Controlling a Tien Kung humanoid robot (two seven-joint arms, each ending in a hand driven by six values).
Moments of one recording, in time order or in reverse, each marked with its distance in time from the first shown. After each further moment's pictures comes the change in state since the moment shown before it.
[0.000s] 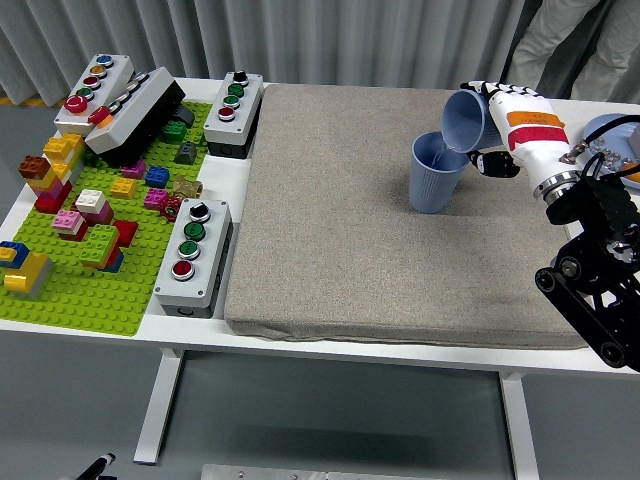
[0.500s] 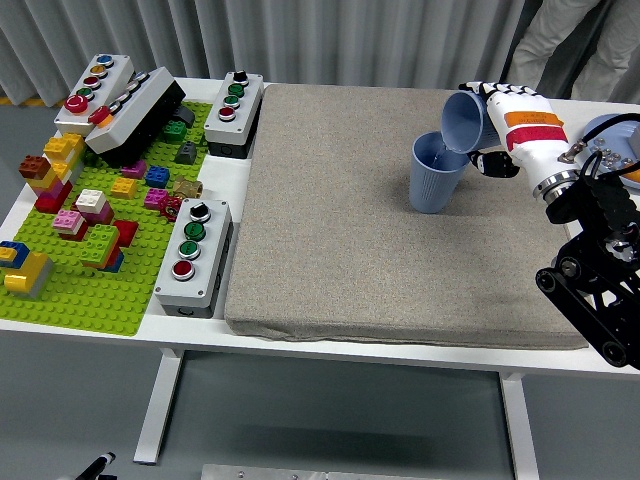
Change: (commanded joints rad) left arm -0.003 0.000 0.000 0.000 -0.002 0.001 -0.001; right arm 0.017 -0.018 -0.030 -0.002 -0.019 -0.004 -0.007
